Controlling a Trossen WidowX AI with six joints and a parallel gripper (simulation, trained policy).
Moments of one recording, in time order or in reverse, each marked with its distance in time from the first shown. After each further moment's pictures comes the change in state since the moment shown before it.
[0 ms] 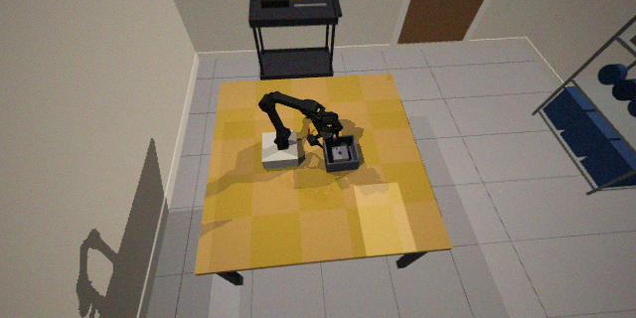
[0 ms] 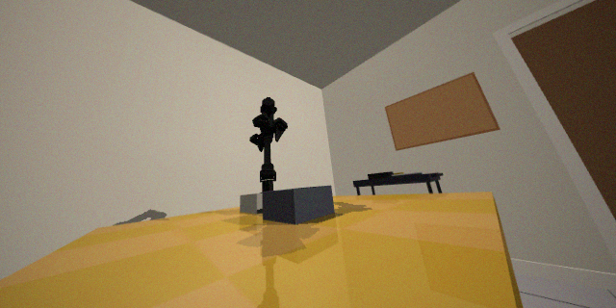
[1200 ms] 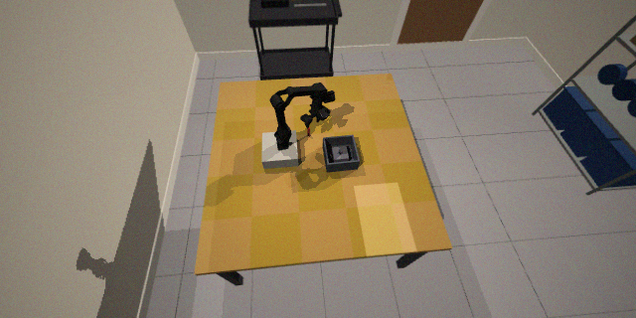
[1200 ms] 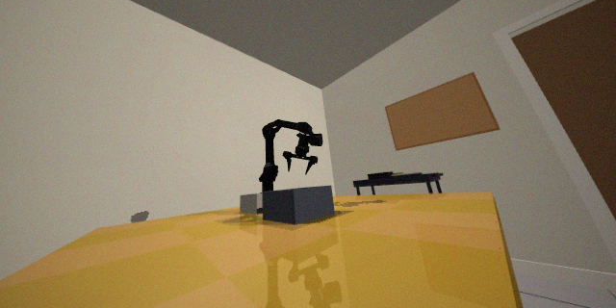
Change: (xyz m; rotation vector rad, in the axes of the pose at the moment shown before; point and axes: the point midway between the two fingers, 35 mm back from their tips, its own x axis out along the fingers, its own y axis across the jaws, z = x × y) arm 0.027 -0.016 -0.237 -0.501 0.295 -0.479
